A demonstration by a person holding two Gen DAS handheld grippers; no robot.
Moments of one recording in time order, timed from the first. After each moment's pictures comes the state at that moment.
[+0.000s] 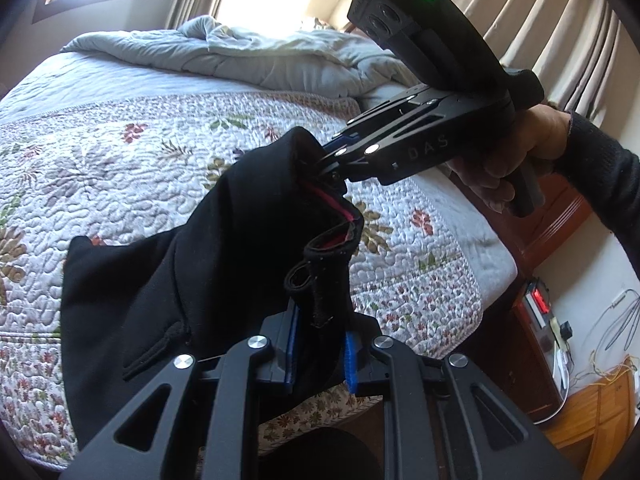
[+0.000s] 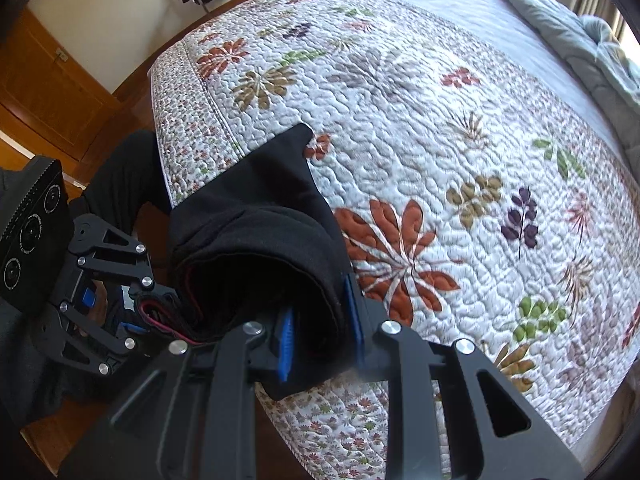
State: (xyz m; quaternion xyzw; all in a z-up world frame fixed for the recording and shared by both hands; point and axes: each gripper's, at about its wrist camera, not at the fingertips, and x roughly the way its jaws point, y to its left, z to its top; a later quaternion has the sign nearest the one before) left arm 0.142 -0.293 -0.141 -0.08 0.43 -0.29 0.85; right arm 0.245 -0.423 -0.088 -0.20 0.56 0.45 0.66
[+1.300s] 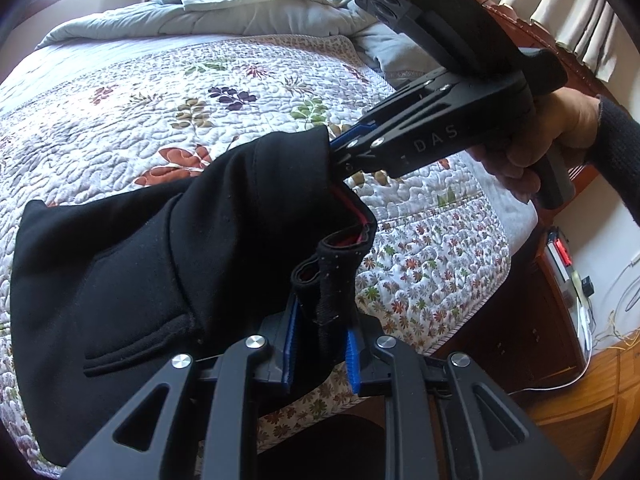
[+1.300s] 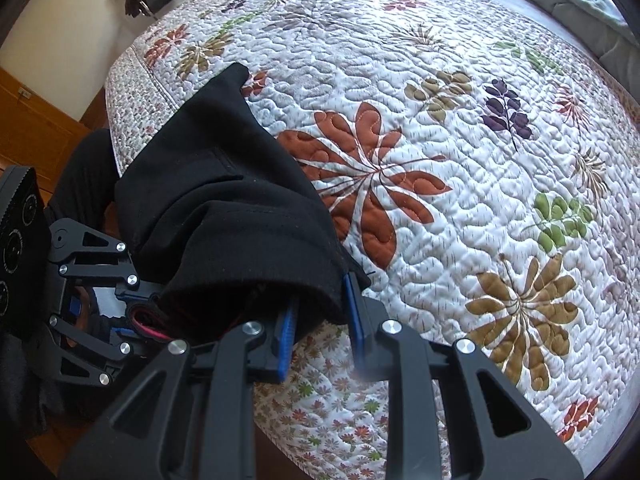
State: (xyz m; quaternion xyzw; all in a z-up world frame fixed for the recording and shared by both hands) left arm 0.146 -0.338 -0.207 -0.02 0.49 -0.29 0.82; right arm 0.230 -0.477 -0.167 -0.16 0.61 0.38 0.68
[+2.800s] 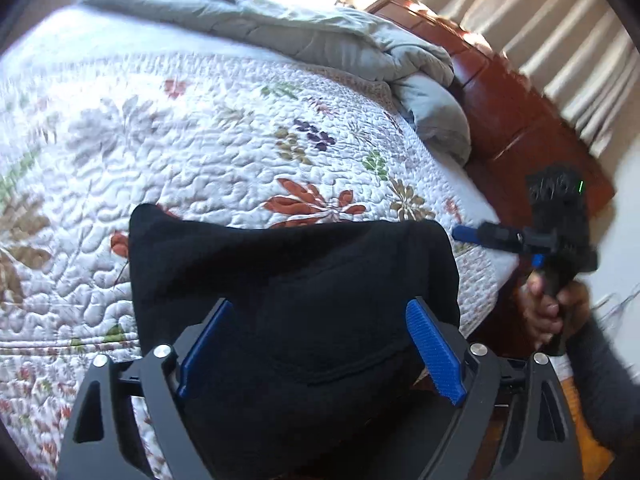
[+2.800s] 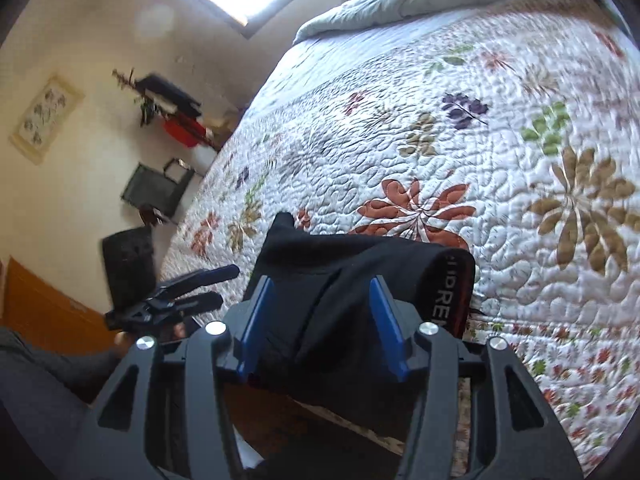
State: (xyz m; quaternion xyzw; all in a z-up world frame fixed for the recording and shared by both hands) left arm 0.206 -0.162 -0.188 -0.14 0.49 -0.31 0.80; right arm 0.176 -0.520 -0.138 0.23 0.49 0.32 0.78
